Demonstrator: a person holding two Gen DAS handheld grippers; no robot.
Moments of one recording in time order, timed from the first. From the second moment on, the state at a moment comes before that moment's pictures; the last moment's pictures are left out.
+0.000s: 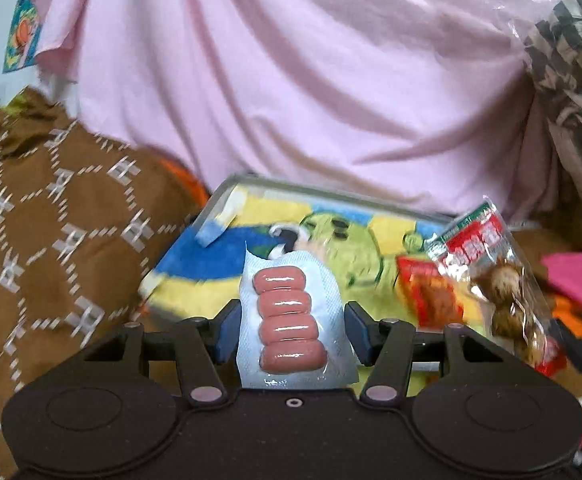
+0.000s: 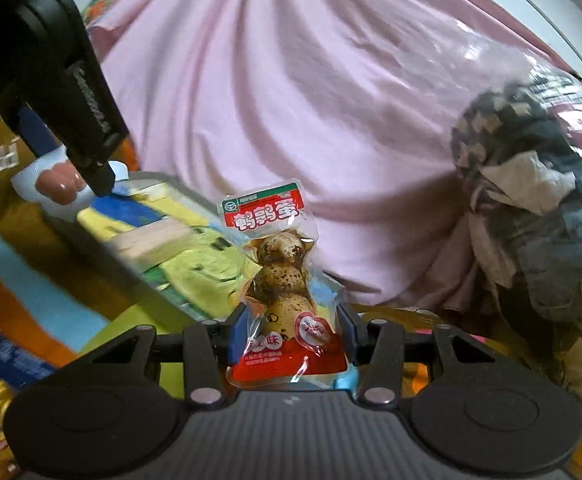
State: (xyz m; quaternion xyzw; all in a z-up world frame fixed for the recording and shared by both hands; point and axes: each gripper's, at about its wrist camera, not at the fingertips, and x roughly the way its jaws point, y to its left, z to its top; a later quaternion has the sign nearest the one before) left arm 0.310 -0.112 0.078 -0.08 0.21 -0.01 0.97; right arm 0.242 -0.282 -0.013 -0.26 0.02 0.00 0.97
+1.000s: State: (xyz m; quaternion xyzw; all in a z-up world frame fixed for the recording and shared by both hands) left arm 0.408 -0.169 0.039 -0.10 0.26 -0.04 0.96; right arm 0.320 -0.313 -0.016 -0.12 0.09 0.01 0.99
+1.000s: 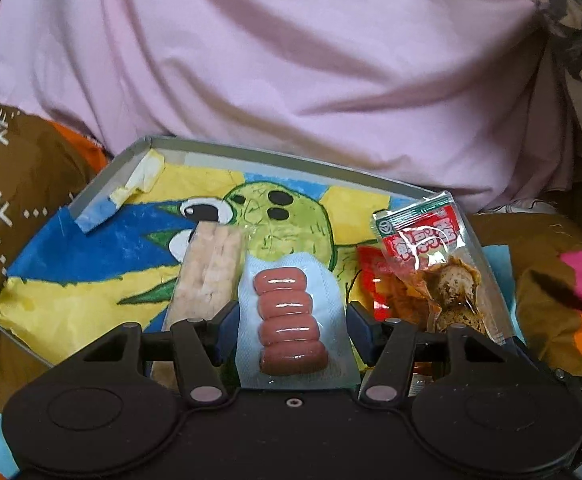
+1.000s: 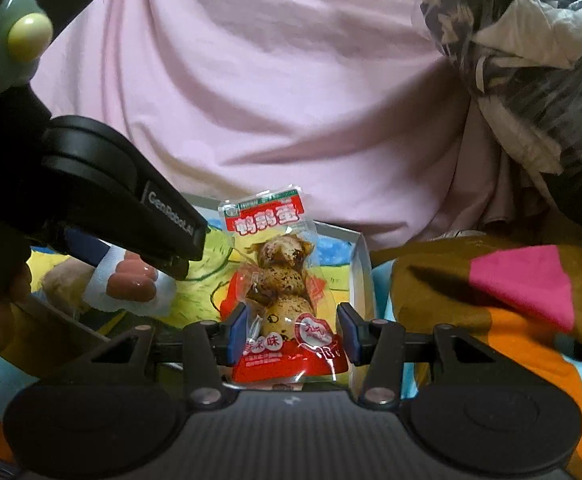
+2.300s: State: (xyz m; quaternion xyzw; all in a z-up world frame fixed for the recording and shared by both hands) left arm 0.235 -0.116 0.095 -0.12 0.16 -0.04 0.98; right arm 0.171 -0.331 0.054 -0.04 0.01 0.02 1.00
